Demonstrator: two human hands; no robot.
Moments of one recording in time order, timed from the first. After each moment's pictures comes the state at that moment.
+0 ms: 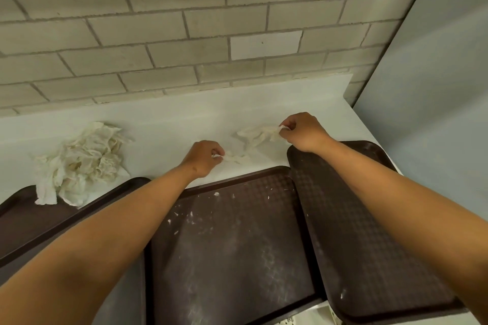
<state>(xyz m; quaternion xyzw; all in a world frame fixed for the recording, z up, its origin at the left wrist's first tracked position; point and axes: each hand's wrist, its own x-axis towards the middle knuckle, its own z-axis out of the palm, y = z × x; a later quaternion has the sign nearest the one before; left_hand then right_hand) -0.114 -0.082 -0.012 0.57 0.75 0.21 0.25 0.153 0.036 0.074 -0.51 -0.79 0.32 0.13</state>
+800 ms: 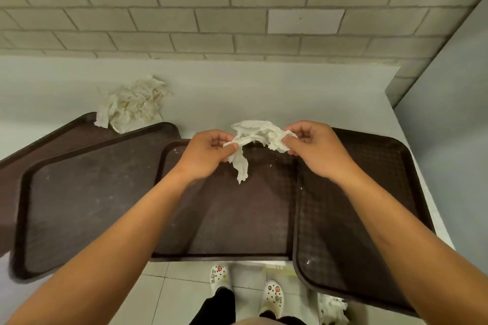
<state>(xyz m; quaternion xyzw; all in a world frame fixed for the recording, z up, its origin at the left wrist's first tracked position) 0.012 -0.218 0.057 0.34 0.73 0.50 0.33 0.224 -0.076 0.097 -0.35 -0.75 0.52 0.20</state>
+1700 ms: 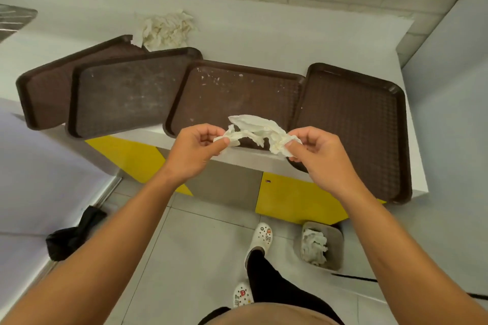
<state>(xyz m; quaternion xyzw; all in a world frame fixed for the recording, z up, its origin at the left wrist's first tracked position) 0.173 -0.429 0.035 0.29 0.73 0.55 0.27 0.378 -0.255 0.057 -0.29 -0.73 0.59 0.19</state>
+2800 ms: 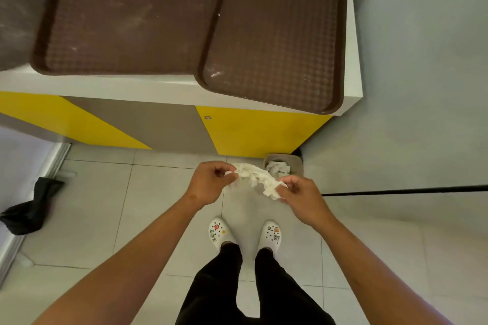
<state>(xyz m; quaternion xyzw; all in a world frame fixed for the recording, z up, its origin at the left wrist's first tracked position) 0.394 -0.405 -0.171 0.22 0.77 0.40 0.45 0.617 -0.285 -0.158 -0.51 -0.62 0.60 0.03</state>
